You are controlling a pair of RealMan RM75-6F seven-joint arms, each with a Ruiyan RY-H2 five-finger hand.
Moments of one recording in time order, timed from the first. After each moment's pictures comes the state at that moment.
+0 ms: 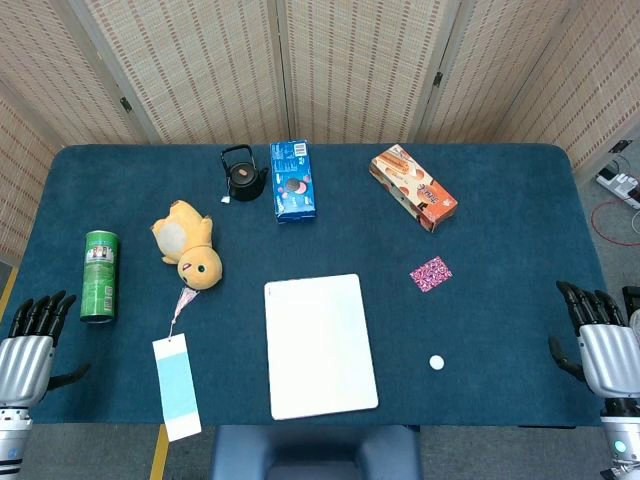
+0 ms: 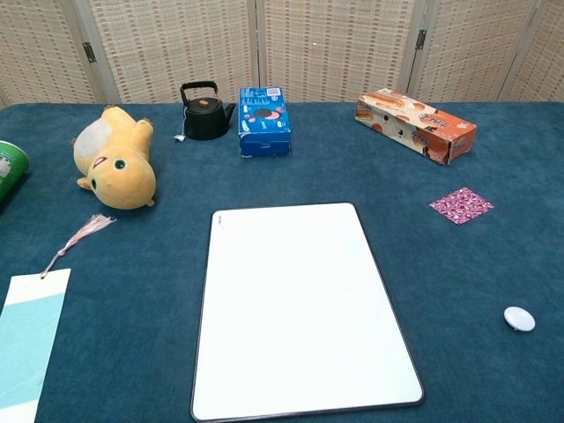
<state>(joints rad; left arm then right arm) -0.11 -1.16 -0.05 -1.60 1.48 1.47 0.14 0.06 -1.11 0.07 -1.63 -1.47 1.48 -0.06</state>
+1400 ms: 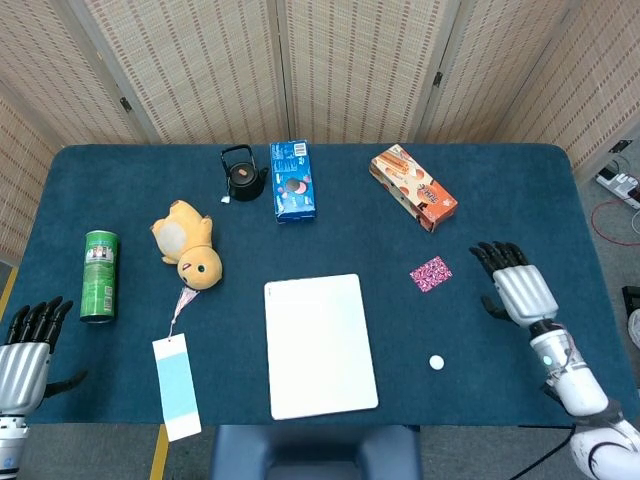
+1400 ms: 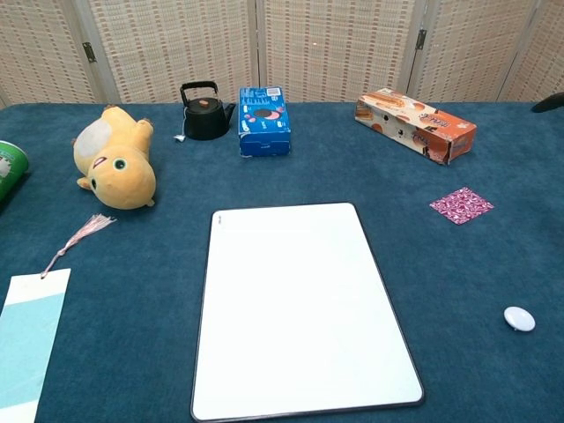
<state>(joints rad) -0.08 -1.14 -0.03 -1.63 1.48 1.50 0.16 0.43 -1.20 0.16 -1.49 -1.34 0.98 -0.13</state>
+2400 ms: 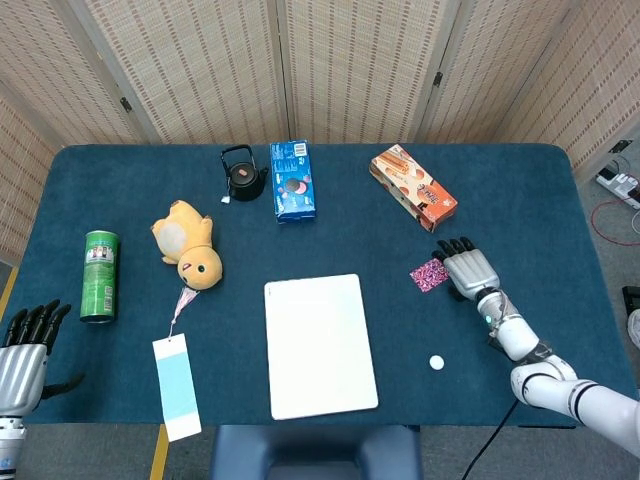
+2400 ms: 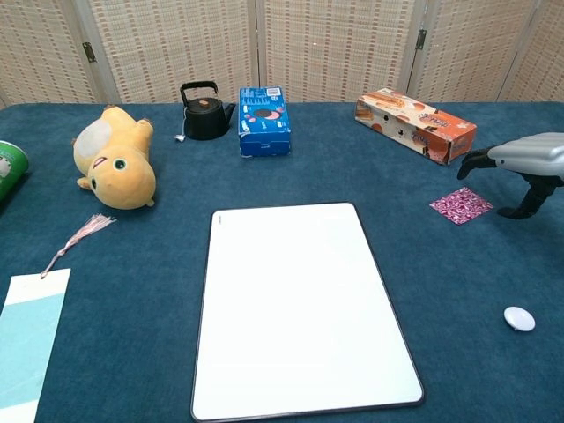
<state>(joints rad) -0.08 -1.14 -0.03 -1.62 1.46 1.47 0.13 0.70 -1.44 0.13 -1.13 -1.13 0.63 -0.29</state>
